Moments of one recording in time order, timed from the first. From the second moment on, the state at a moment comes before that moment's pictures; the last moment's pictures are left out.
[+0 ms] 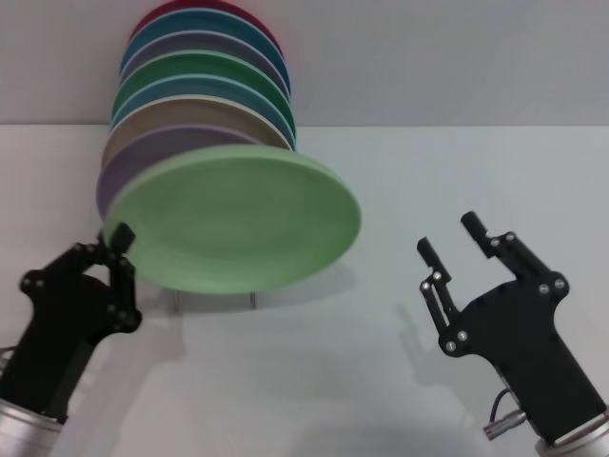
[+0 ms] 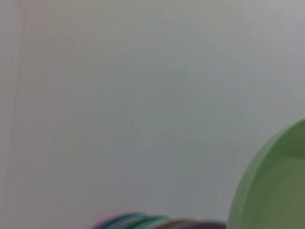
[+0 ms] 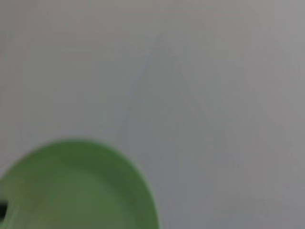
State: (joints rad) left arm -0.23 -2.07 -0.33 -0.35 2.12 1.58 -0.01; right arm 0.18 2.08 0.26 0.57 -2.21 -1.57 -0.54
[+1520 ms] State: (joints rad) left arm -0.35 -2.06 -0.36 -0.06 2.13 1.58 -0.02; right arm 0.19 2.09 0.29 0.50 -2.20 -1.51 -0.52
